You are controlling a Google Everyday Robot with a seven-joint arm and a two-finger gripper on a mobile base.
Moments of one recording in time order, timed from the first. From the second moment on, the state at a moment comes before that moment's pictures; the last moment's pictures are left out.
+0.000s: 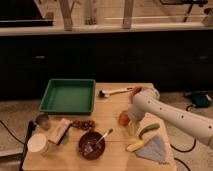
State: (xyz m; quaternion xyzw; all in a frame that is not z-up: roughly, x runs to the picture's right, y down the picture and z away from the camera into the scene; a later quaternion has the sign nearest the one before) arm 0.148 0.208 0.847 -0.30 -0.14 -0.10 0.94
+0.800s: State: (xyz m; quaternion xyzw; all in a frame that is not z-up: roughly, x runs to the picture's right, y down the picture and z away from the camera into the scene) arm 0.149 0.210 0.847 -0.31 -0.14 -0.09 0.94
